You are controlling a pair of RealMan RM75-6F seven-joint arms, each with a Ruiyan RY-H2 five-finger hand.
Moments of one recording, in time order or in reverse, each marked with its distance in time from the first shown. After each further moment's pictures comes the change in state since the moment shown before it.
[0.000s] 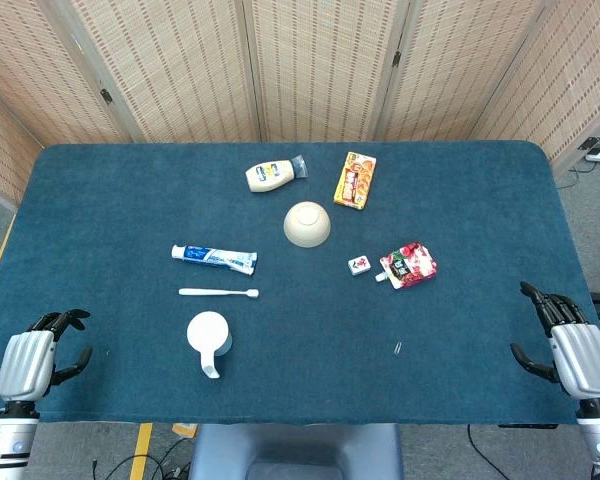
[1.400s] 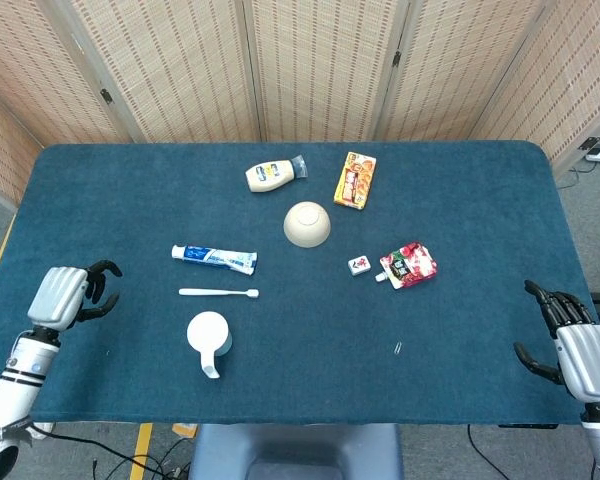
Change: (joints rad) left arm -0.296 -0.039 -0.110 0.362 0.047 -0.297 -0.334; right arm -0.014 0.028 0.003 -0.041 -0.025 0.044 -0.024
